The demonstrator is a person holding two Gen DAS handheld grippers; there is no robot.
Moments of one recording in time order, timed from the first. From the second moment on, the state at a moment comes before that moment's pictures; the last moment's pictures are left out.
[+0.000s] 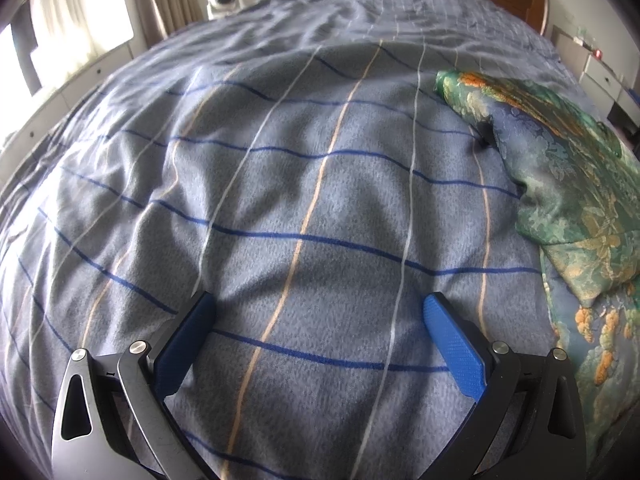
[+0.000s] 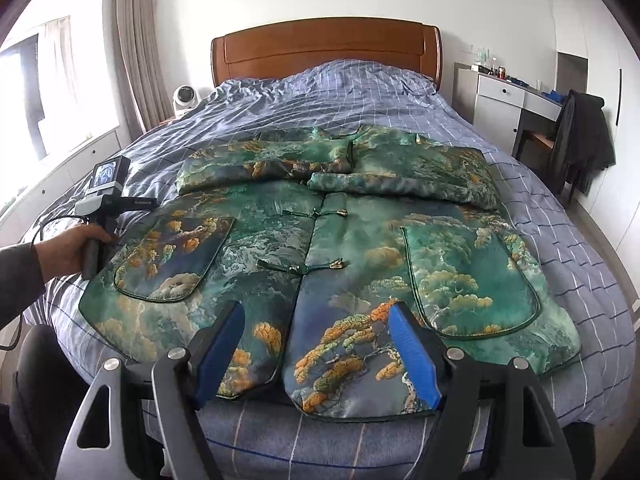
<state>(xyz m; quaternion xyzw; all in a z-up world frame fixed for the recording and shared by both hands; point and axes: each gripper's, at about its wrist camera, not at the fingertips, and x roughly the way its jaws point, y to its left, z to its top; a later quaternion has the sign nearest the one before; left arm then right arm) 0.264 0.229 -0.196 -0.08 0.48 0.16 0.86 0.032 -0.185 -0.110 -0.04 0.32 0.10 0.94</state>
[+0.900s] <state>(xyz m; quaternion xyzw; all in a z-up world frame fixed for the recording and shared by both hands) 0.094 0.126 -0.141 -0.12 0.48 -0.08 0.87 0.101 -0.403 -0.131 0.02 0.46 0.02 0.89</state>
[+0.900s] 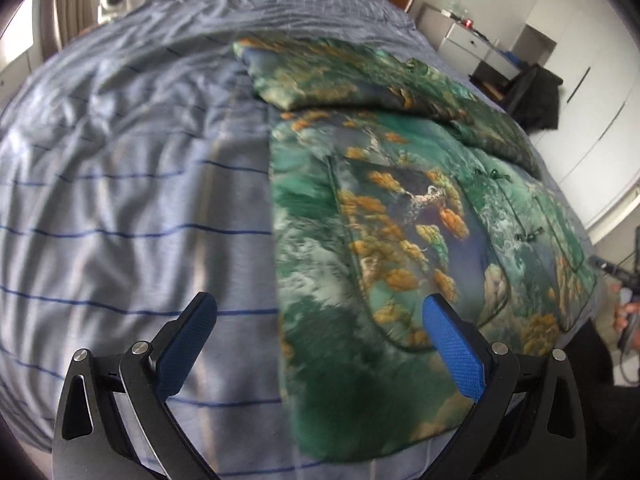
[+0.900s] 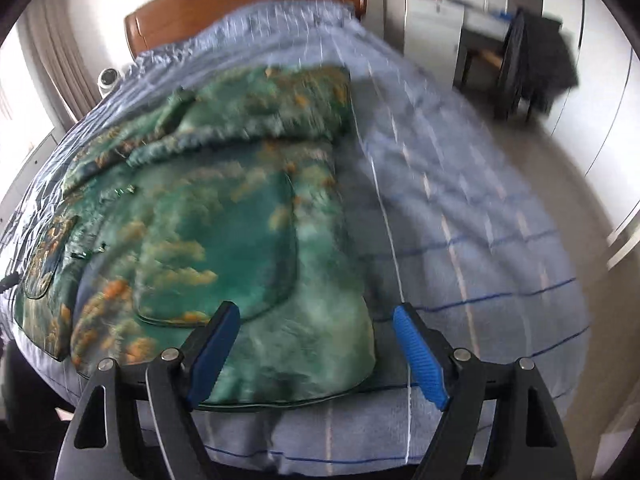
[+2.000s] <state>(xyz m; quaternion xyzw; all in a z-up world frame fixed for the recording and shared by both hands) 0.064 0.112 -0.103 -0.15 0.51 -0.11 0.84 0.105 -0.378 -0.091 0.09 0.45 0.17 0.87</state>
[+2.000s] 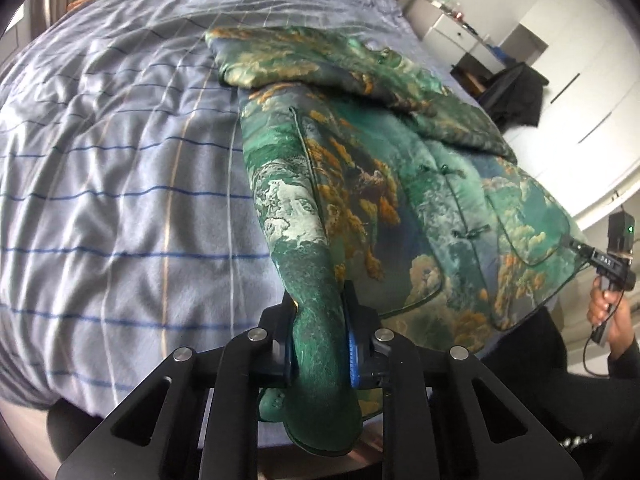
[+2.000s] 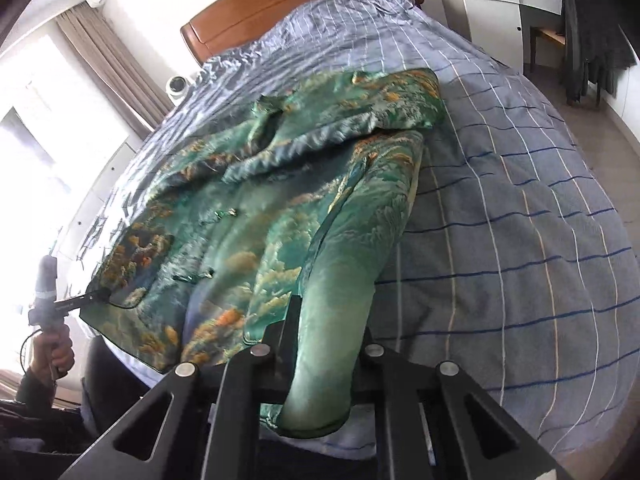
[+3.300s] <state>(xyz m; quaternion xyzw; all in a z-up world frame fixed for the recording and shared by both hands) 0.288 0.157 -0.087 -0.20 0.51 -0.05 0.84 0.343 -0.393 -0.131 0.33 0.42 0.11 0.84</state>
